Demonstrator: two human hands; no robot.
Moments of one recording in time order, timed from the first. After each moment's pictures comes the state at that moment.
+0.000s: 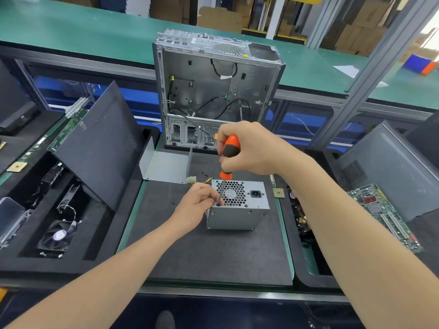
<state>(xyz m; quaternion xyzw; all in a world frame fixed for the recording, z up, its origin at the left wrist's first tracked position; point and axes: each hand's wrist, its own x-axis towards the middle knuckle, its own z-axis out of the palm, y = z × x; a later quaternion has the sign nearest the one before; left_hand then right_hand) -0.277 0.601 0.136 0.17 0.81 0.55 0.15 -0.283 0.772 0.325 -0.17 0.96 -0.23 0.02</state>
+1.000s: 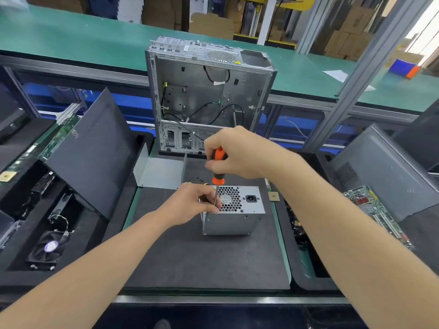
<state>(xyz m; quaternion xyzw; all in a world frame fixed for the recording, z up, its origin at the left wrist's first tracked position) -0.312 0.592 0.152 0.32 0.80 0.49 0.16 -0.285 0.756 0.337 -0.22 0.97 -0.11 0.04</state>
